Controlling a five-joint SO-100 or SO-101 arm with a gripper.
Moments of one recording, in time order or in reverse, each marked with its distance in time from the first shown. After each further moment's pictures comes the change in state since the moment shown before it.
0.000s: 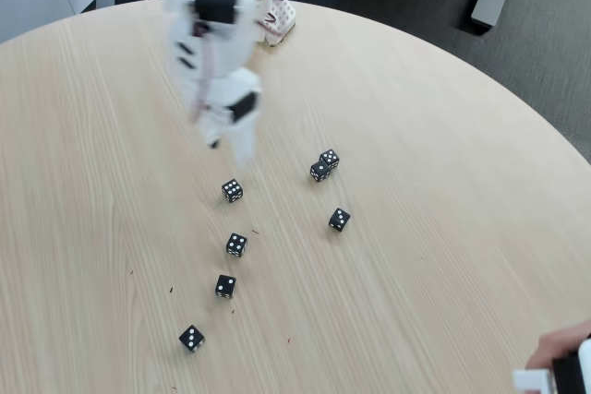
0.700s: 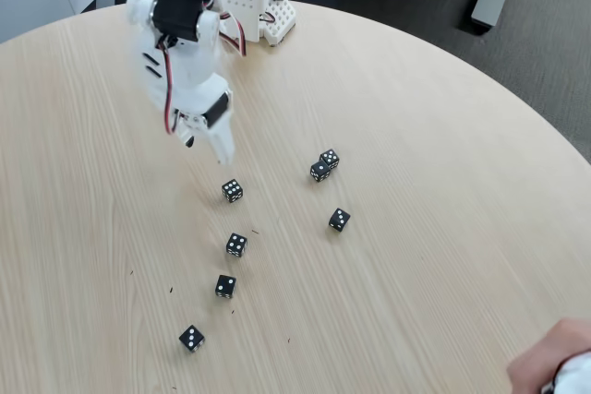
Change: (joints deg) arm 3.4 -5.8 -0.1 -0.2 -18.4
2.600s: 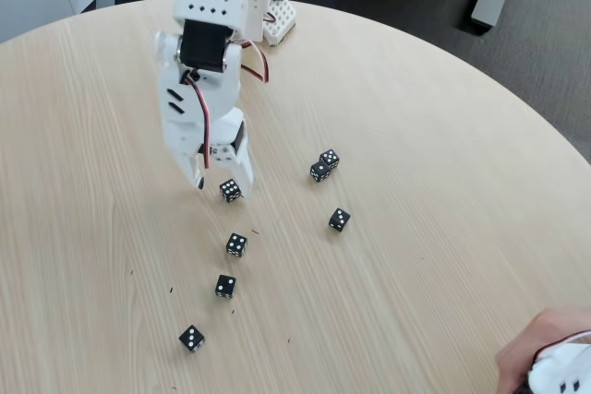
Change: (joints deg) arm -3.8 -7.7 -0.1 -16.9 -11.6
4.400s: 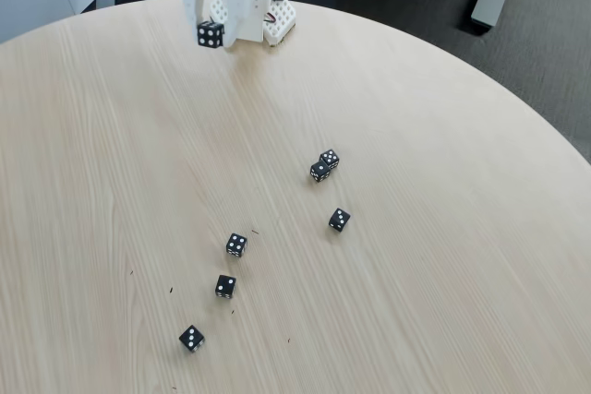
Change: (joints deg) arm -0.9 69.7 12.6 26.0 5.7
